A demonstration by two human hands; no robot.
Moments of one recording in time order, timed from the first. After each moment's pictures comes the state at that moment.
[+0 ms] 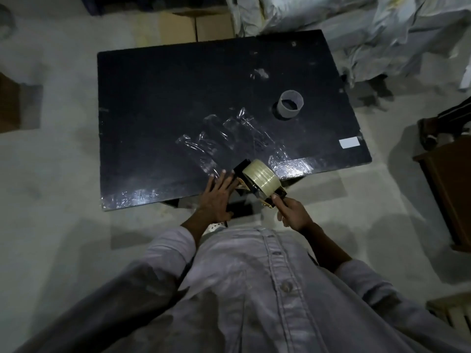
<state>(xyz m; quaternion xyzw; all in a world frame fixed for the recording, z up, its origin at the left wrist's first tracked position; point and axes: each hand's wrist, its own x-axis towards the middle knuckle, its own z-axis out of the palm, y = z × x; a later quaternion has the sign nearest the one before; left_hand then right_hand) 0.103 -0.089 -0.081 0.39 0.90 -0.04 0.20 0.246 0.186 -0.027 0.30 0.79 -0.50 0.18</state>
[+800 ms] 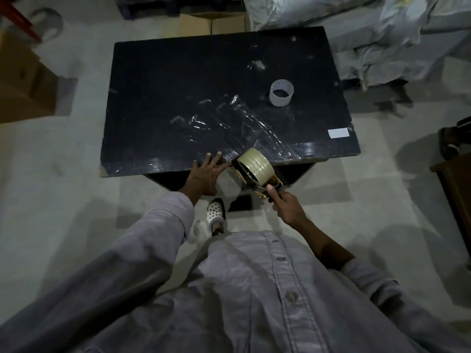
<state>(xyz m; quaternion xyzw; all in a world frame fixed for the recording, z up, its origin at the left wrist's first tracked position) 0.112 -0.061 -0.032 0.29 0.92 -0.10 0.25 0.297 0.220 -0.022 0.23 0.80 -0.54 0.15</state>
